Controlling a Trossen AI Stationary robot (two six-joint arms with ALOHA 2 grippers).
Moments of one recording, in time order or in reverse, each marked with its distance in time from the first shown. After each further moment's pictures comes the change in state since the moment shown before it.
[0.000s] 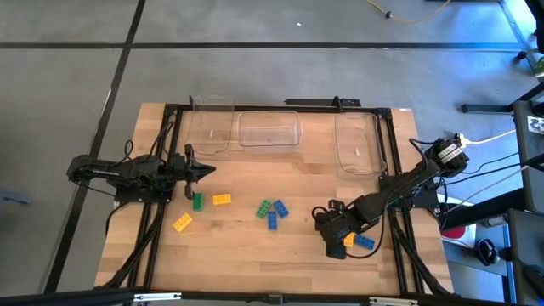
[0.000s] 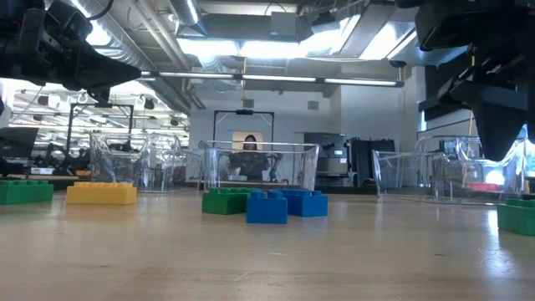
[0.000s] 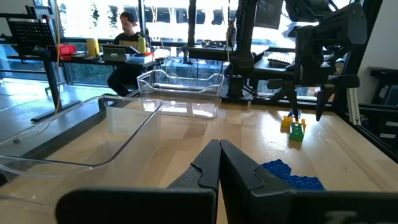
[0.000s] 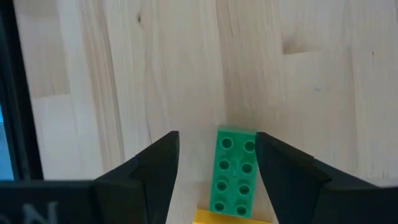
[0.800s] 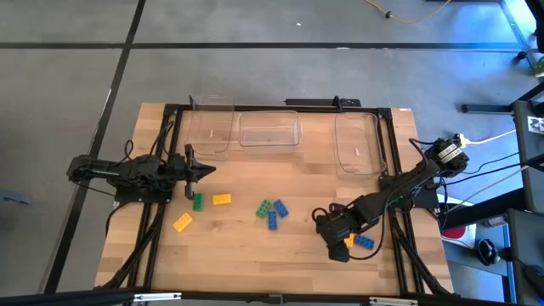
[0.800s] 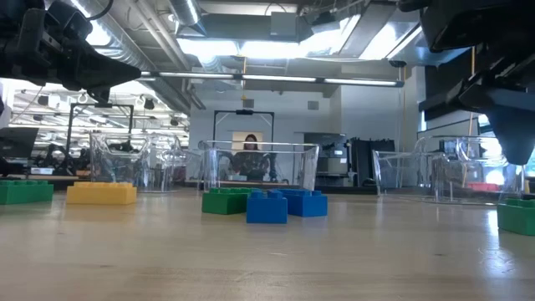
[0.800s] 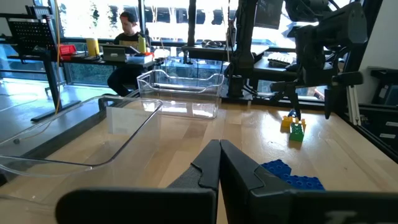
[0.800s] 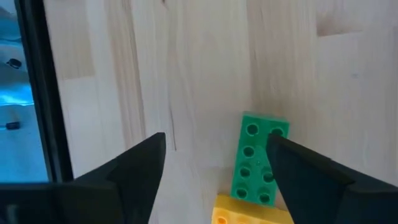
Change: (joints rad) left arm 0.000 0.000 0.000 0.000 0.000 0.000; right arm -0.002 0.000 0.000 0.009 -0.104 -0.003
